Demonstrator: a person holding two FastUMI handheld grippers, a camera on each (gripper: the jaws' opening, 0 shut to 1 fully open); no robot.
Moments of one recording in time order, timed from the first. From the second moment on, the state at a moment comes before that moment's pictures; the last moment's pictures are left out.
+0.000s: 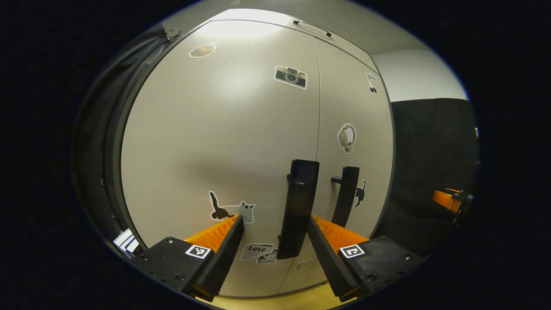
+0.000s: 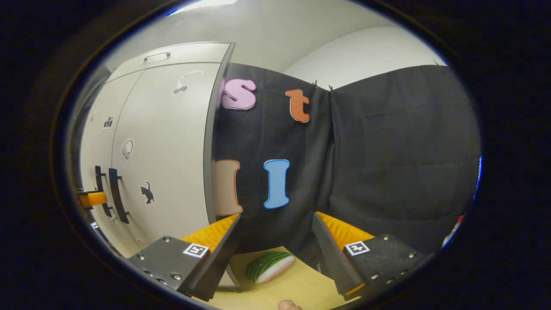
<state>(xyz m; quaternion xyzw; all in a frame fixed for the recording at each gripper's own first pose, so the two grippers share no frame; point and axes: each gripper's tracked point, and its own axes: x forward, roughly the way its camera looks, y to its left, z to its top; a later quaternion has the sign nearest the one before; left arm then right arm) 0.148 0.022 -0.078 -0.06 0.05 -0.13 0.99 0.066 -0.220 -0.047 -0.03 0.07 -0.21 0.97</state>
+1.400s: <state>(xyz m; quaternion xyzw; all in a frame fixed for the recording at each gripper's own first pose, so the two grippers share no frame) 0.112 0.021 -0.022 -0.04 0.04 -0.09 0.99 0.061 -0.146 -0.030 -0.02 0.07 -0.10 0.99</state>
